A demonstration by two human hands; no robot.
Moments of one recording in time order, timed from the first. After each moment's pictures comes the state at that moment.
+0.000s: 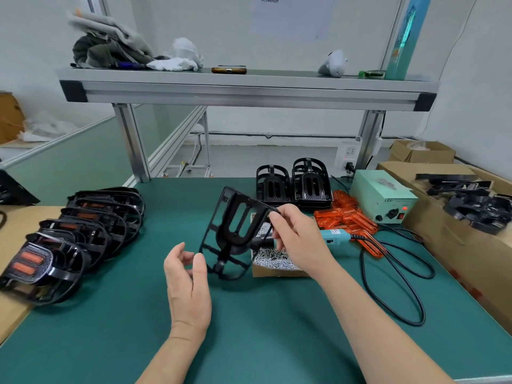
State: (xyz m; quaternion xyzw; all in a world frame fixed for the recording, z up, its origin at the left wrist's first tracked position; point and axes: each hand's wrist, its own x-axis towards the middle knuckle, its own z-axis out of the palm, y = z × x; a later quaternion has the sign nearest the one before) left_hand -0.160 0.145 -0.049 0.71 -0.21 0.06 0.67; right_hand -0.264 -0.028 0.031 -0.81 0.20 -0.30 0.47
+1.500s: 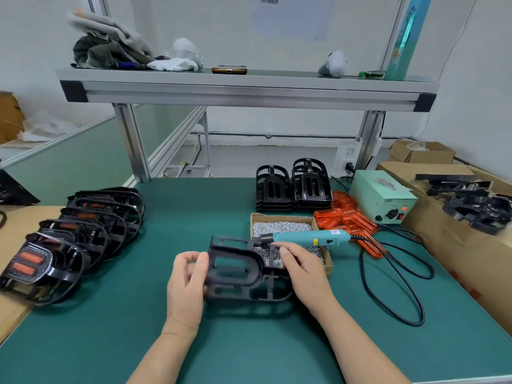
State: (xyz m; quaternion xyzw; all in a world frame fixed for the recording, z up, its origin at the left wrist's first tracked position) left_hand -0.148 0.152 -0.053 0.67 -0.19 -0.09 0.71; right_hand -0.287 -0.023 -0.039 -0.77 0.24 -0.32 0.49
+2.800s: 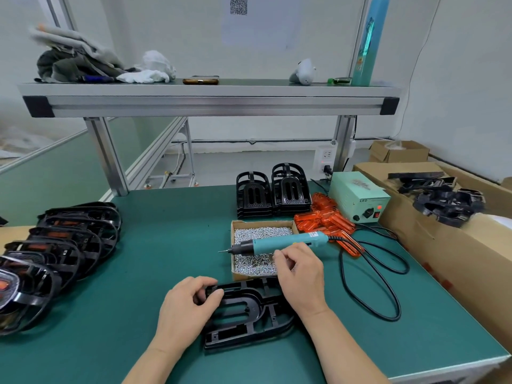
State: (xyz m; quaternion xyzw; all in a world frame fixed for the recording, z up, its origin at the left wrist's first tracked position) left_hand -0.151 0.144 -0.062 0.81 -0.37 -0.05 0.46; right_hand -0.298 -0.037 -0.044 -0.78 0.32 -0.45 0.29
